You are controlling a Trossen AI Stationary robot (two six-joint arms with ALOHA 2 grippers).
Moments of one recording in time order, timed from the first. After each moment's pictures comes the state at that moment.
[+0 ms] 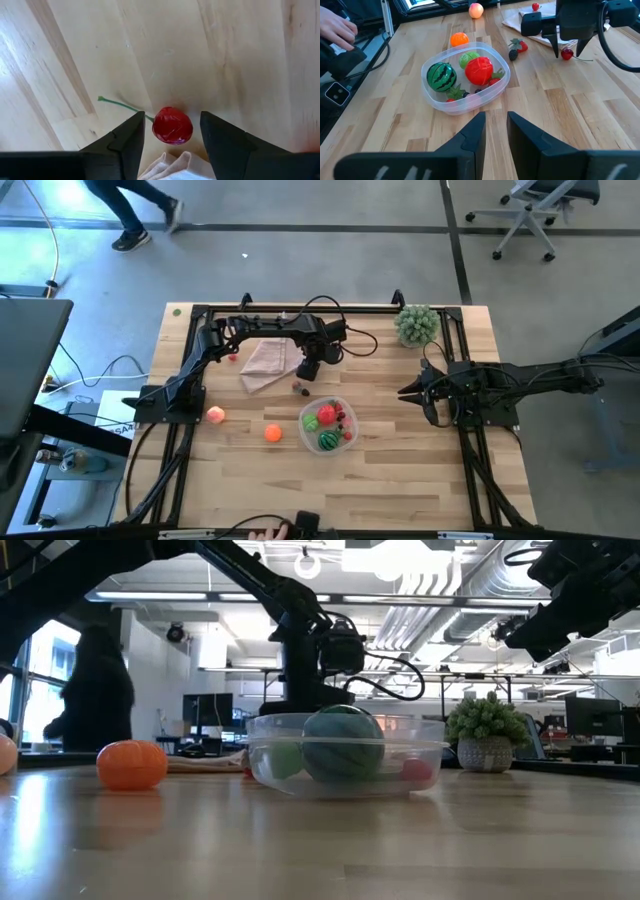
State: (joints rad) left arm 0.46 2.23 1.72 -0.94 -0.08 0.66; right arm 0.07 0.45 0.35 -0.33 0.02 0.18
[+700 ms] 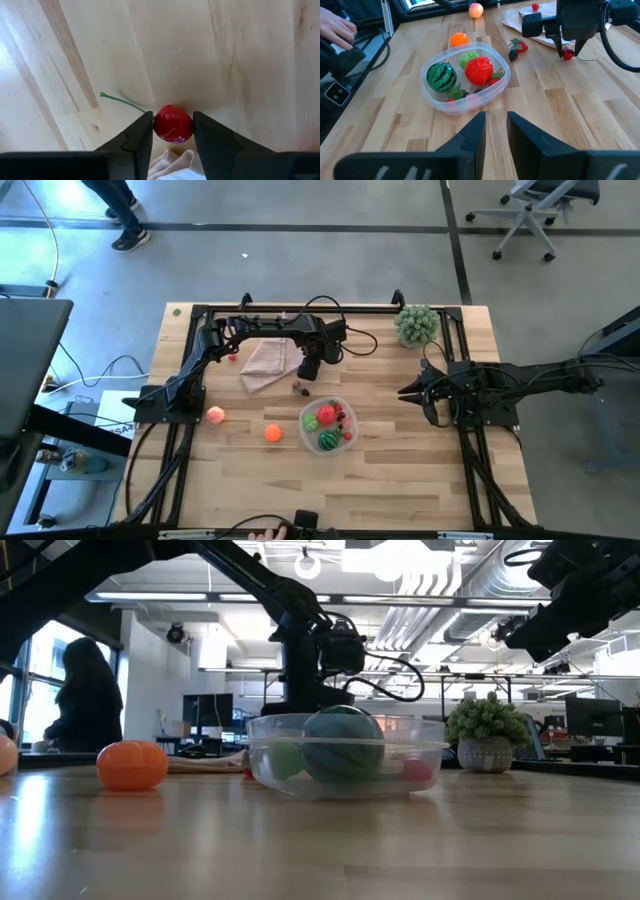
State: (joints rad) left arm 0.46 2.23 1.72 -0.94 -0.10 0.62; right arm 0.07 0.45 0.35 -0.33 0.02 0.18
